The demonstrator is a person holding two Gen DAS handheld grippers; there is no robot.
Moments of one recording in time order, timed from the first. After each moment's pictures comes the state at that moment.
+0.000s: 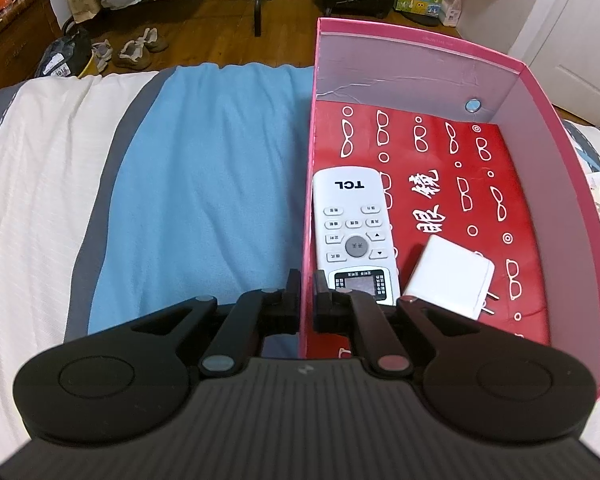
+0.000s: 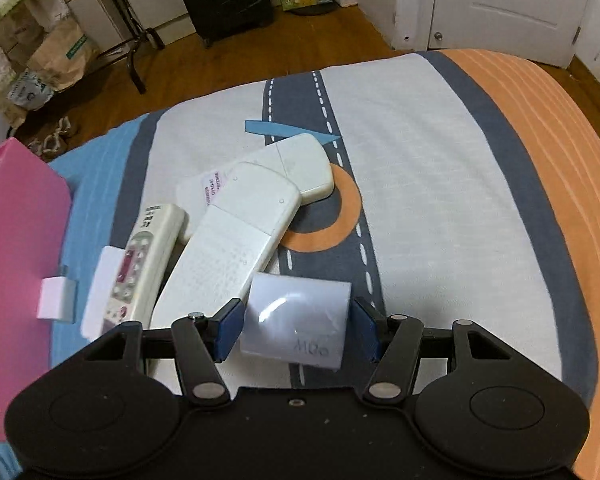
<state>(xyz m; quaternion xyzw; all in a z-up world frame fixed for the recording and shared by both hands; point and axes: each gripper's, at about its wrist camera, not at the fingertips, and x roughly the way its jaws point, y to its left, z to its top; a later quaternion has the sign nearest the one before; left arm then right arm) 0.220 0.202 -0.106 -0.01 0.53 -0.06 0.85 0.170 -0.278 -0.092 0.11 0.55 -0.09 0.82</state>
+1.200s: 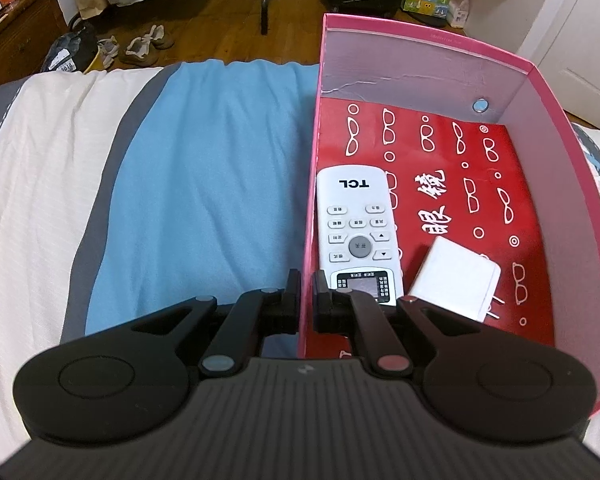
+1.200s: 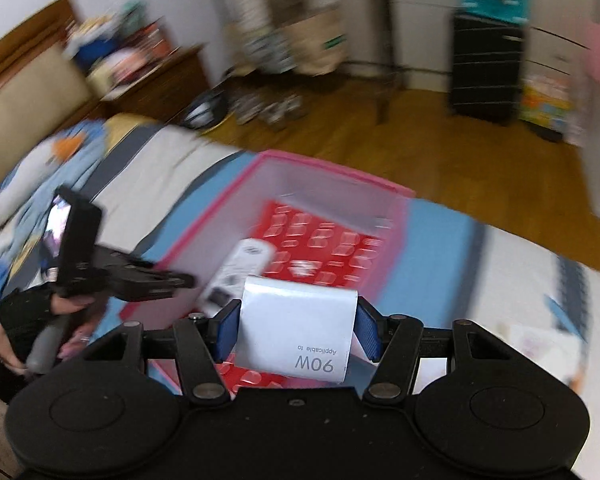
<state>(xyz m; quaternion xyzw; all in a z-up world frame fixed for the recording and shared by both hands) 0.221 0.197 -0.112 -0.01 0.53 -0.05 0.85 0.194 -0.040 0.042 -0.03 0.49 0.25 0.83</state>
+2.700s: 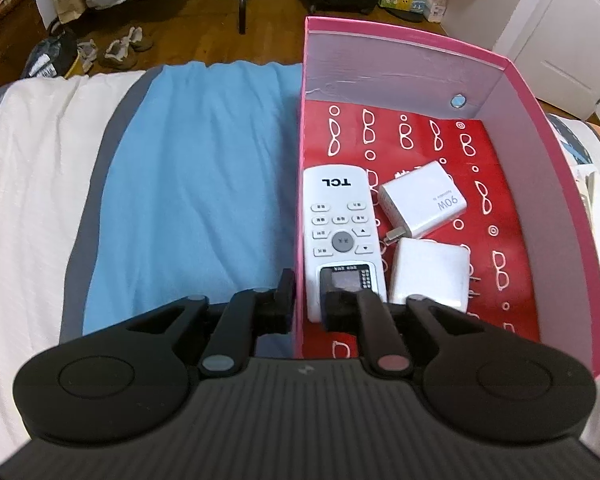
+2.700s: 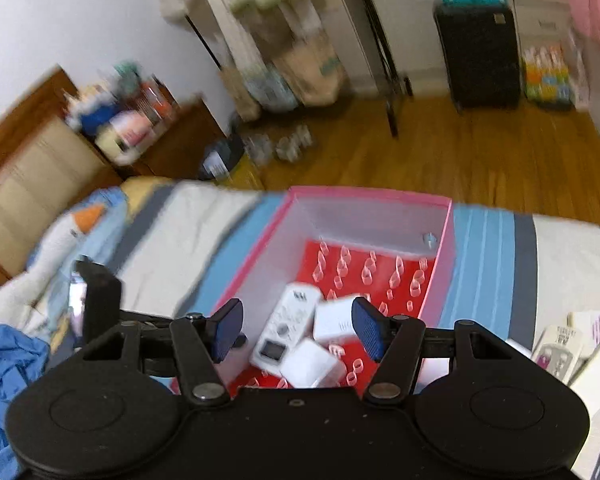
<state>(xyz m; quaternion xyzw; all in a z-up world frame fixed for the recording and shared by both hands) 0.216 0.205 -0.102 -0.02 0.53 -0.09 0.84 0.177 -0.054 0.051 0.10 0.41 0.25 0.87</state>
